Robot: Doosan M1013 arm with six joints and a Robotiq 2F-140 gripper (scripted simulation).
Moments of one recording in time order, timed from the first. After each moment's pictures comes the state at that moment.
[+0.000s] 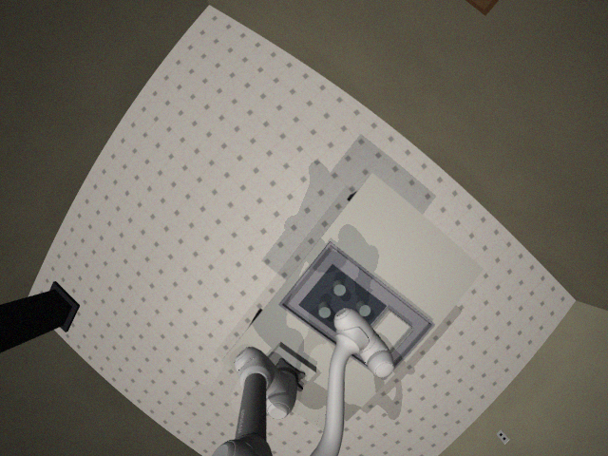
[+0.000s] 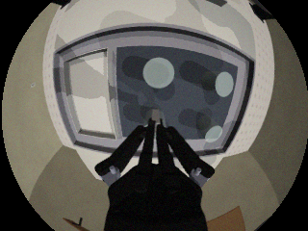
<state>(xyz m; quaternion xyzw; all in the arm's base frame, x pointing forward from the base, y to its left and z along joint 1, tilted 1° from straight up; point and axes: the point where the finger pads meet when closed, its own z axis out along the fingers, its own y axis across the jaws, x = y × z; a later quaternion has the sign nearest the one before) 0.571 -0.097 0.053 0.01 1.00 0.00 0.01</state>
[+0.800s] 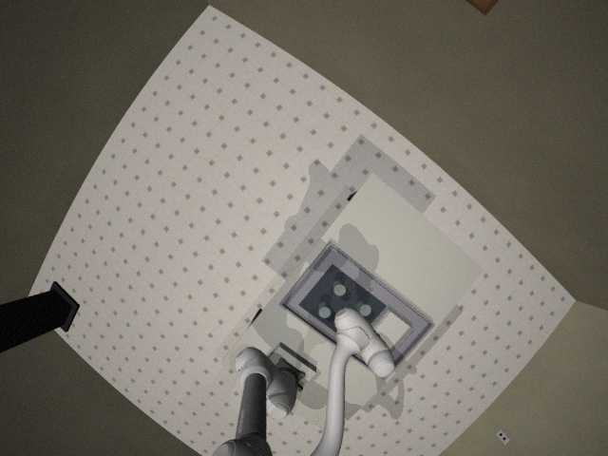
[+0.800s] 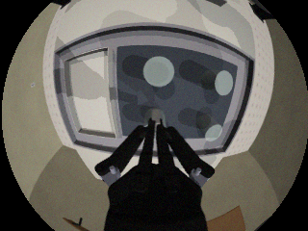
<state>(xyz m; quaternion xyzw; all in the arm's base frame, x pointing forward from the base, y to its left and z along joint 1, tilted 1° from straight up) 0.574 -0.097 0.056 0.01 1.00 0.00 0.01</state>
